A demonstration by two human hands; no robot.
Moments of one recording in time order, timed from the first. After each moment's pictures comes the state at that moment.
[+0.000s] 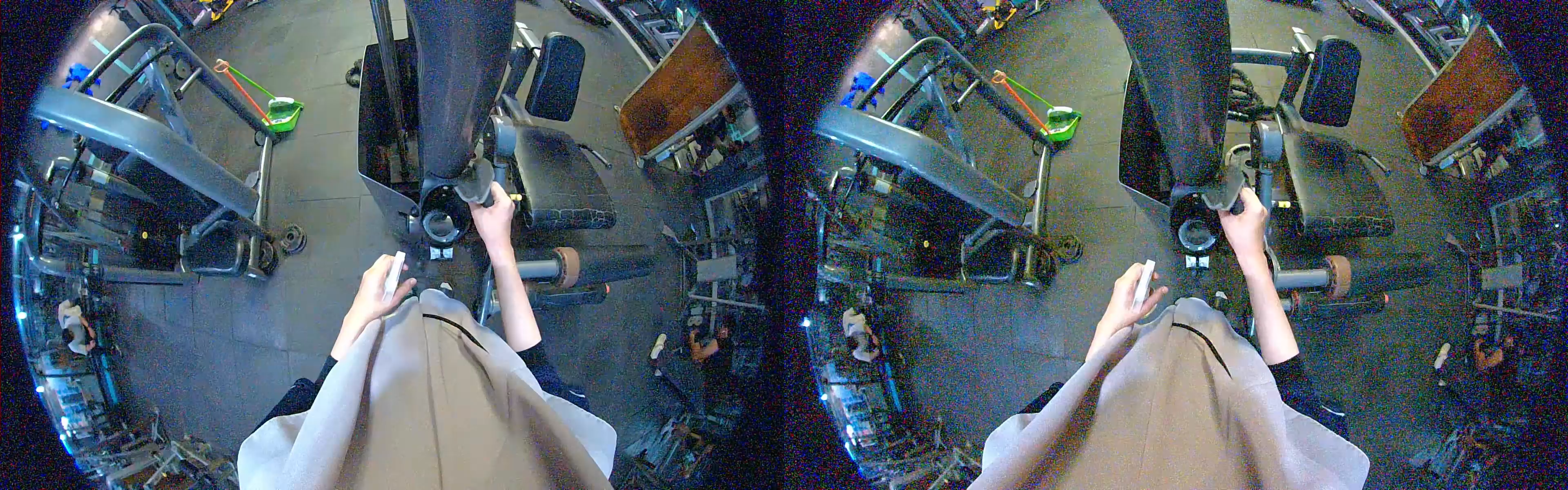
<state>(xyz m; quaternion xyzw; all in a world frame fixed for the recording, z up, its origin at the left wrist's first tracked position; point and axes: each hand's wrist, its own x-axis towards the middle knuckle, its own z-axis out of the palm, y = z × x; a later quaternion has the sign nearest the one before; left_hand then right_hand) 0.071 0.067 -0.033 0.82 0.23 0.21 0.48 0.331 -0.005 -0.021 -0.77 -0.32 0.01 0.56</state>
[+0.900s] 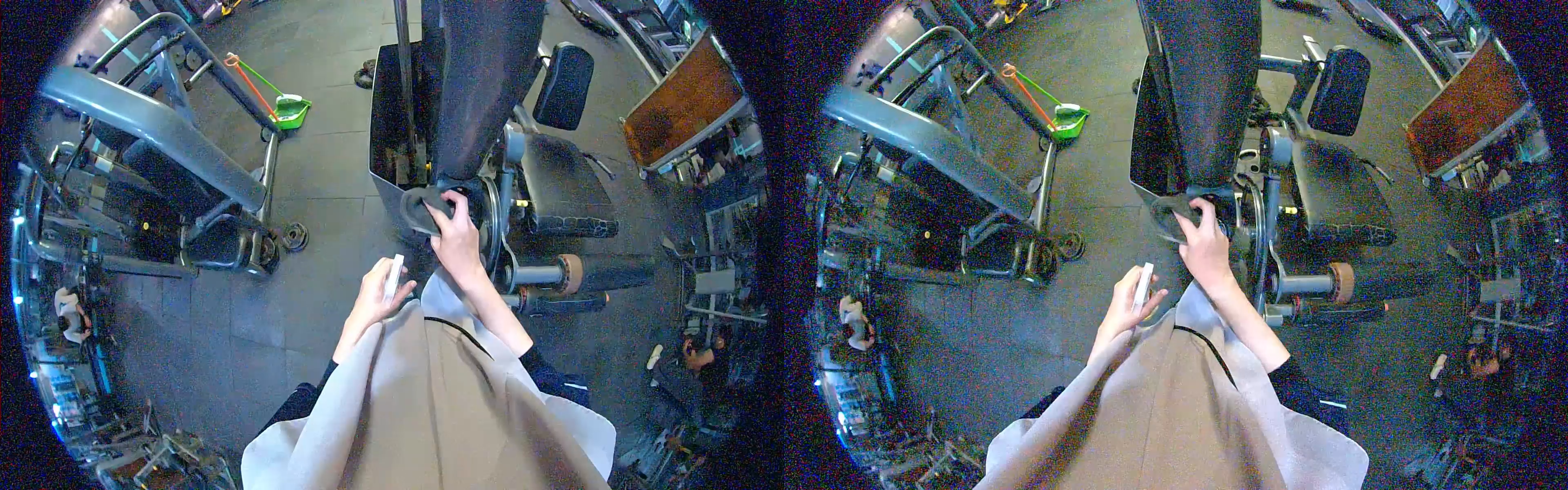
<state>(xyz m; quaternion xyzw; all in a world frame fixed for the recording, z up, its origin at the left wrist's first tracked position) 0.055 0.066 -0.023 0.80 0.27 0.22 0.48 0.245 0.009 0.003 -0.77 -0.51 -0.02 0.39</state>
